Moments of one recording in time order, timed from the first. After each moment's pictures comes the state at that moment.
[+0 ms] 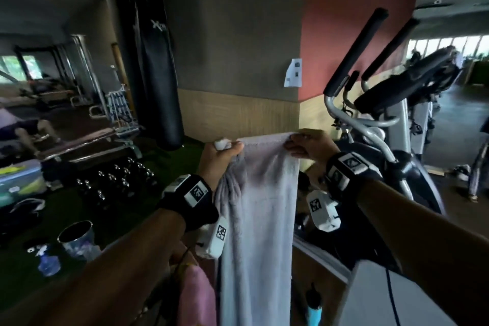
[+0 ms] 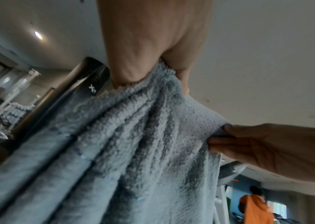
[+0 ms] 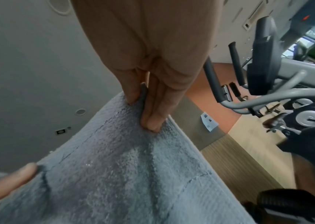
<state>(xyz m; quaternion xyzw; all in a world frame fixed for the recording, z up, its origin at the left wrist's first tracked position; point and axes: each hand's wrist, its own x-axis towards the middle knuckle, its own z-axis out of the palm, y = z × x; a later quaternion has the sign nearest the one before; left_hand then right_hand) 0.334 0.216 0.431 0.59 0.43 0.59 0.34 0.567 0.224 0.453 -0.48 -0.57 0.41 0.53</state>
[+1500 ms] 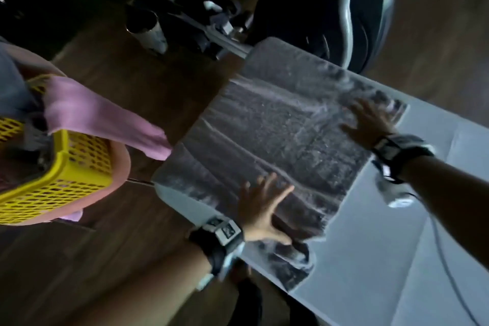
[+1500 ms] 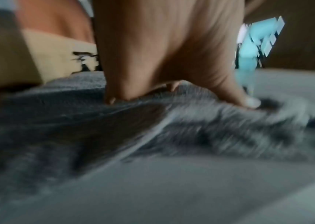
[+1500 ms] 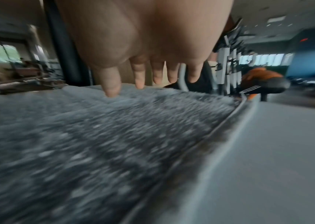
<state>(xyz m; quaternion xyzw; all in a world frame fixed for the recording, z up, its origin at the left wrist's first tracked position) 0.699 -0.091 -0.022 0.86 0.39 -0.13 0.31 1.027 0.008 -0.032 -0.75 -0.65 0.14 0.00</state>
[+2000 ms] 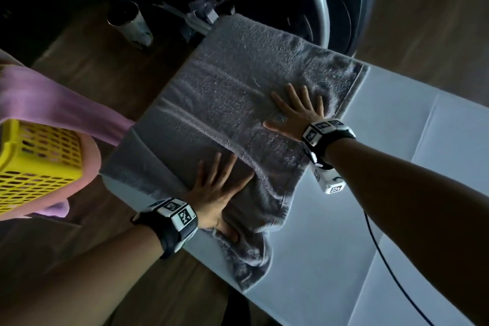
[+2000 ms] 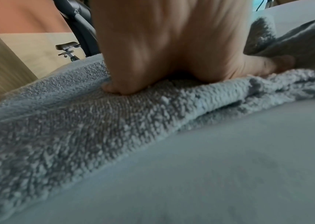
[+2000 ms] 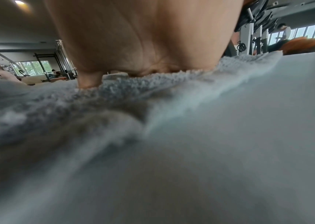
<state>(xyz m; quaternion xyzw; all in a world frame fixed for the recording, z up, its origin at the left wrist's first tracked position) 0.720 -0.094 -0.066 0.88 0.37 -0.27 0.15 0.996 0.007 -0.086 -0.68 -0.70 0.21 -0.05</state>
